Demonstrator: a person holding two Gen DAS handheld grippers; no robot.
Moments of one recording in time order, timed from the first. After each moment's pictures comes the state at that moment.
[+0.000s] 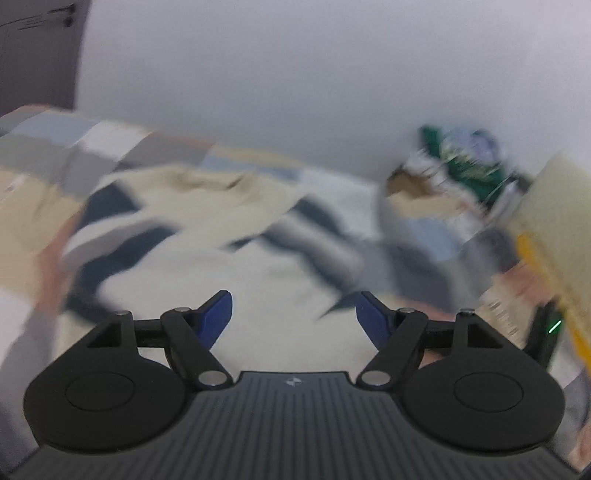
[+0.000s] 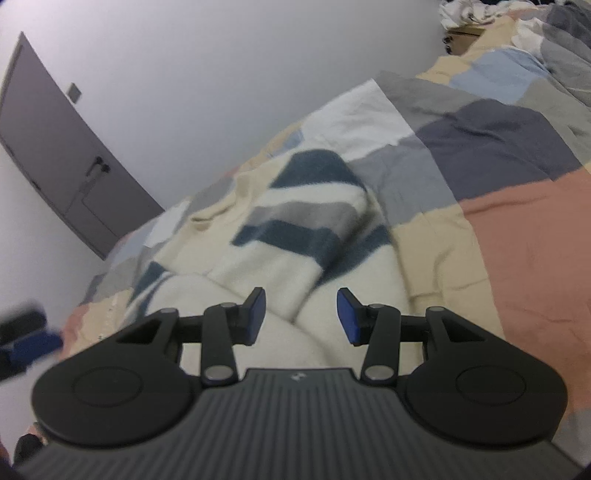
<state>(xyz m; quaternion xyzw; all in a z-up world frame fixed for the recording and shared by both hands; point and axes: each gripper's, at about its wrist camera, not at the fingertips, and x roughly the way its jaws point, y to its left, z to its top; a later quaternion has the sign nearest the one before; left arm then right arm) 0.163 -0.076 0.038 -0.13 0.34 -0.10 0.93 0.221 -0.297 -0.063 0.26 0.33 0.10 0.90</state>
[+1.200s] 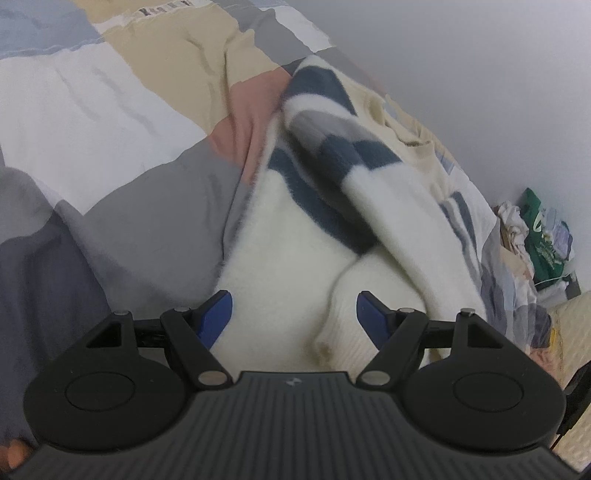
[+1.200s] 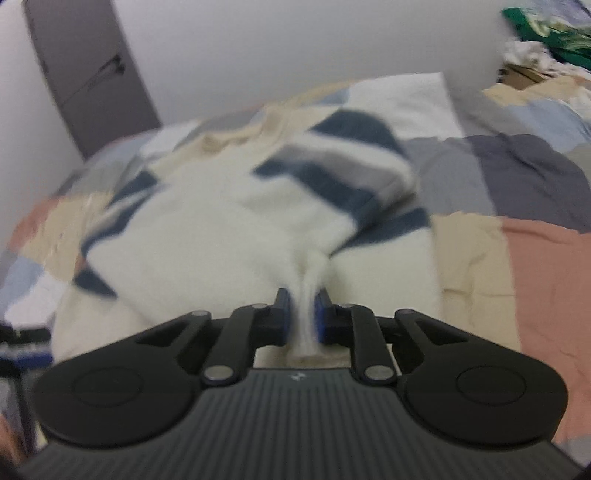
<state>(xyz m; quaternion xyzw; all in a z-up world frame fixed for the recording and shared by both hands) 0.138 0.099 -0.092 -0.35 0.41 0.02 0.84 0.223 -0.232 -0.071 0.09 0.37 0.13 0.92</state>
